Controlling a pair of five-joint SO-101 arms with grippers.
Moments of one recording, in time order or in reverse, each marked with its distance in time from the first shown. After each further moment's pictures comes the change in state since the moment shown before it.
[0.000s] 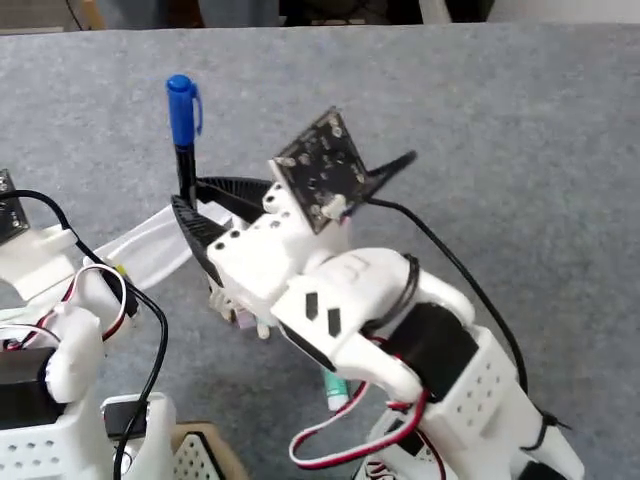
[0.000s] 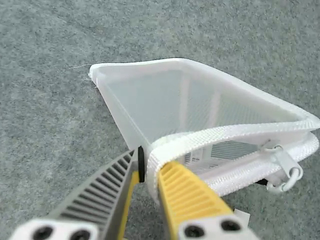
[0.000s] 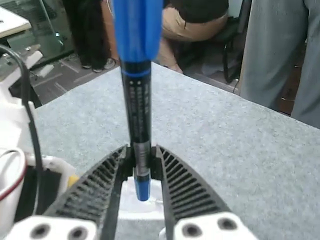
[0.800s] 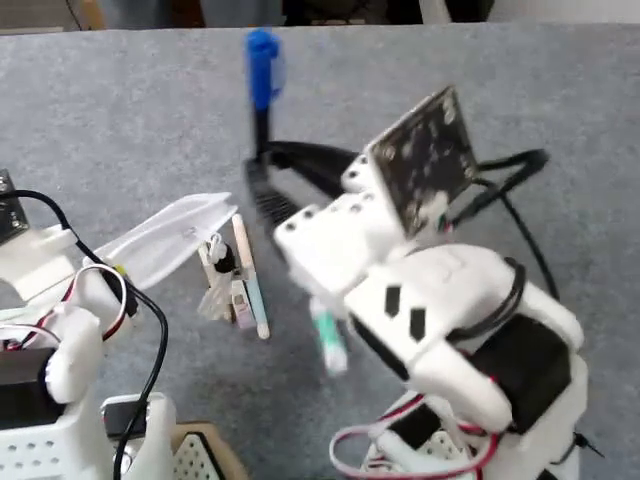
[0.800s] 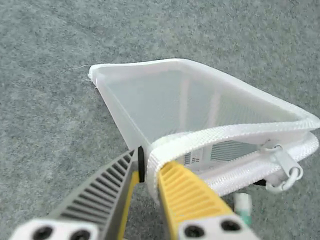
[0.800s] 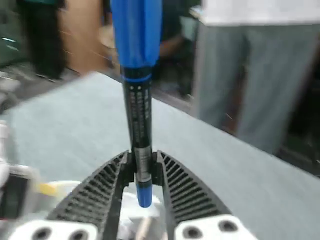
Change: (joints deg) left arm 0.0 0.0 0.0 0.0 -0.1; right arm 6.2 4.4 -24.6 17.4 9.4
